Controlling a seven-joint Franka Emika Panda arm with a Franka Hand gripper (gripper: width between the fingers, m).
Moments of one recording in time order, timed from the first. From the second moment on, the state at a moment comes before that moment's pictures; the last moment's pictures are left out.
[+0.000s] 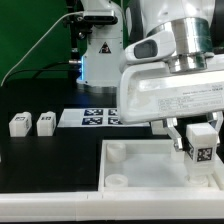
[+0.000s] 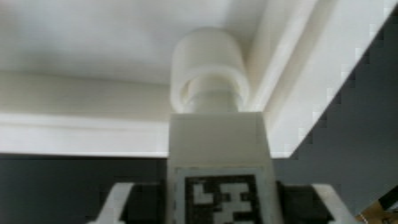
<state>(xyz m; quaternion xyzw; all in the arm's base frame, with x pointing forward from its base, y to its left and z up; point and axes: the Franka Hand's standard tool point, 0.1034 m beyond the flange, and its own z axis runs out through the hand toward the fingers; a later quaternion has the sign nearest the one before) 0.620 0.112 0.070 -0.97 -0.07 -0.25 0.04</state>
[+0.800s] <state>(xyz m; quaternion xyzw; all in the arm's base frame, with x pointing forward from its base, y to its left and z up) 0.617 0.117 0.063 -0.96 -0.05 -0.29 0.04</state>
